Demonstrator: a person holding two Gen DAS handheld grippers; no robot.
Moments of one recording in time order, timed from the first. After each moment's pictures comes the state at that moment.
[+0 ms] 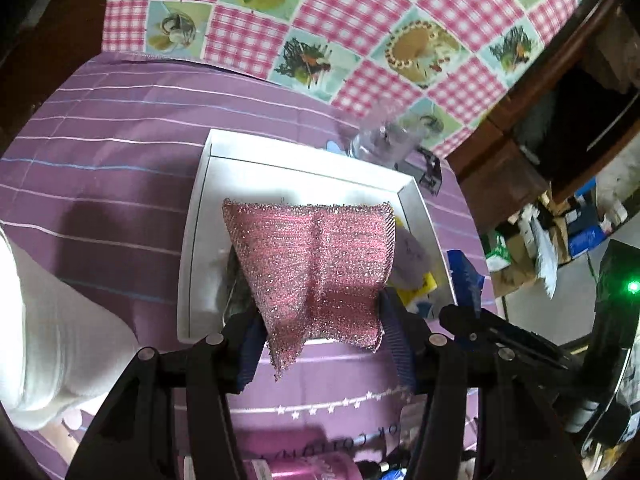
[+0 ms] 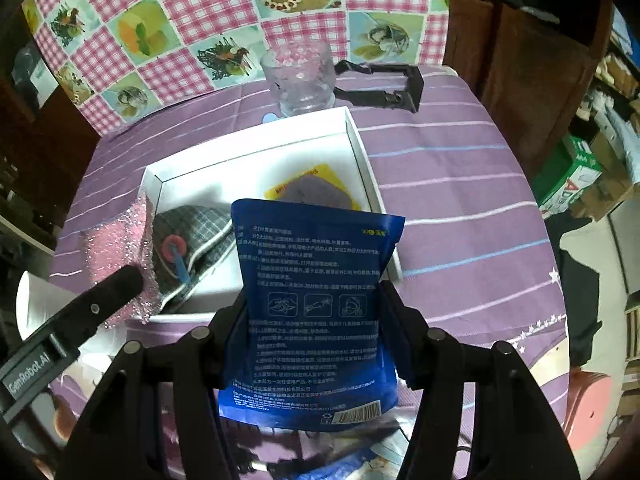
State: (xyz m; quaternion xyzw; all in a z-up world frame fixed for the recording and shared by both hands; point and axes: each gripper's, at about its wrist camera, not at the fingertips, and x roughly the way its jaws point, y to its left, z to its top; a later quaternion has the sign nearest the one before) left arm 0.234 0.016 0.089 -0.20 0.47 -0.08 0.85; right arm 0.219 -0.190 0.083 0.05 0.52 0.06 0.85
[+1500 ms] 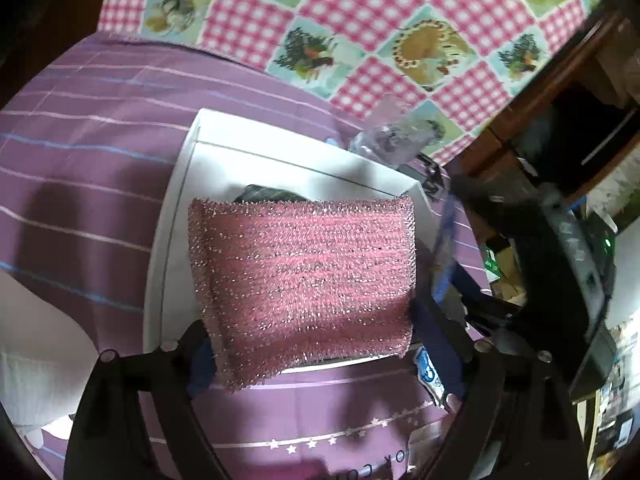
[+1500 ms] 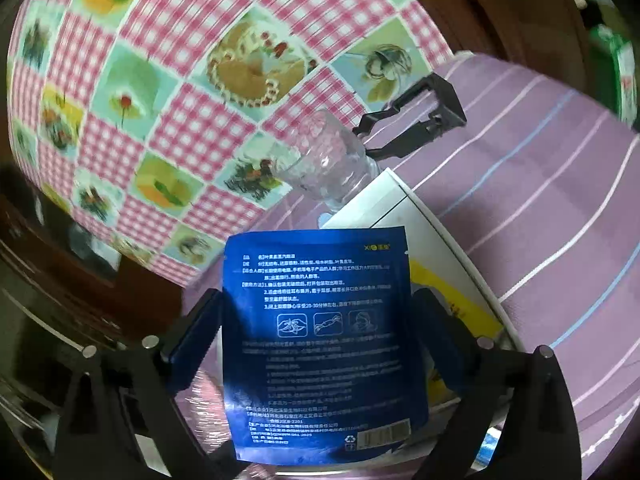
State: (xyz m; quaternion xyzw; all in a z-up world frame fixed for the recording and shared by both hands) left arm 0.243 0.012 0.051 -0.23 0.45 -0.10 0.86; right arm 0.277 -0.204 0.050 0.33 0.37 0.12 0.86
